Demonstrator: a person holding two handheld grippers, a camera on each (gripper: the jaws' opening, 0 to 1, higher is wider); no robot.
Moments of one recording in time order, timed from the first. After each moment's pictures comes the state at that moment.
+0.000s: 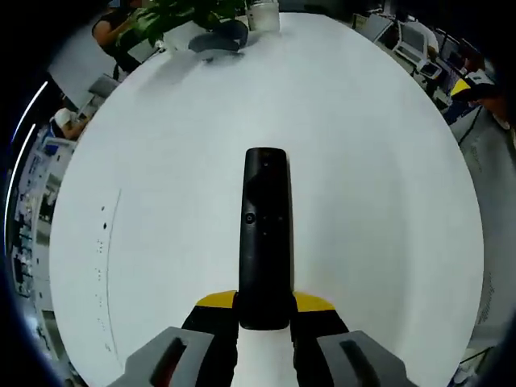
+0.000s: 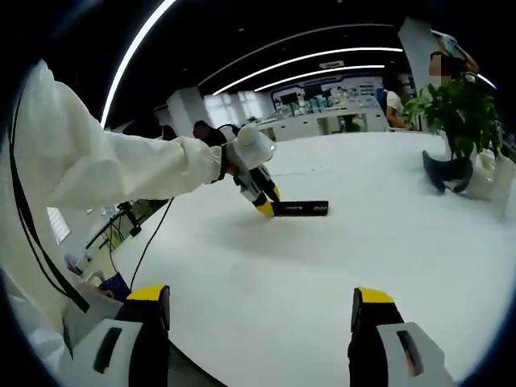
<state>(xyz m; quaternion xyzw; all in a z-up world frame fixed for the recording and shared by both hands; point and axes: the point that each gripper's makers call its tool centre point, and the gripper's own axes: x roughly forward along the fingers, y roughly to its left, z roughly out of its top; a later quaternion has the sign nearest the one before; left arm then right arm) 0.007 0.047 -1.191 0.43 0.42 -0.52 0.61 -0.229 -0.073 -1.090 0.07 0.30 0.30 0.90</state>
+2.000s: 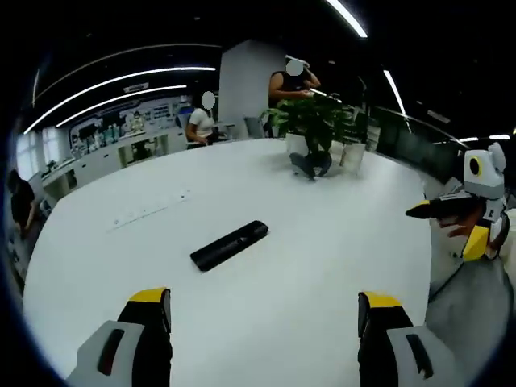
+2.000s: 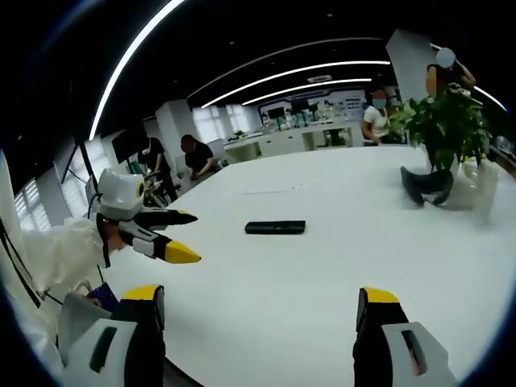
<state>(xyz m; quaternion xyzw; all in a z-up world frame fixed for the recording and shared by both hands) -0.133 0.063 -1.097 0.07 0.28 -0.34 0.89 -0.217 -0.103 -1.070 0.06 0.27 0.26 0.93</state>
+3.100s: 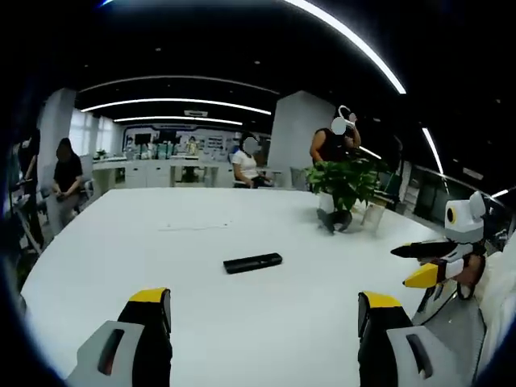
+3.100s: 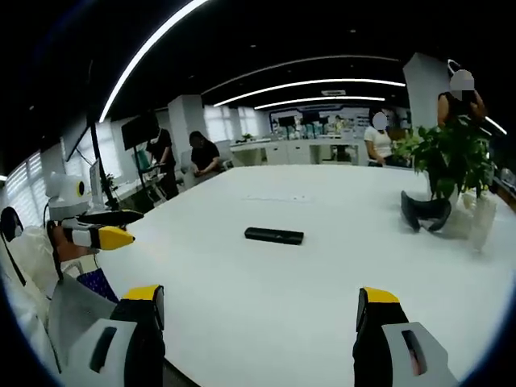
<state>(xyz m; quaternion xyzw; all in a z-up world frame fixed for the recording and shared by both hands) -0.214 0.109 -1.039 -0.04 0.18 -0.23 0.96 -0.225 -0.105 -1.059 0.01 0.24 0.27 0.93</state>
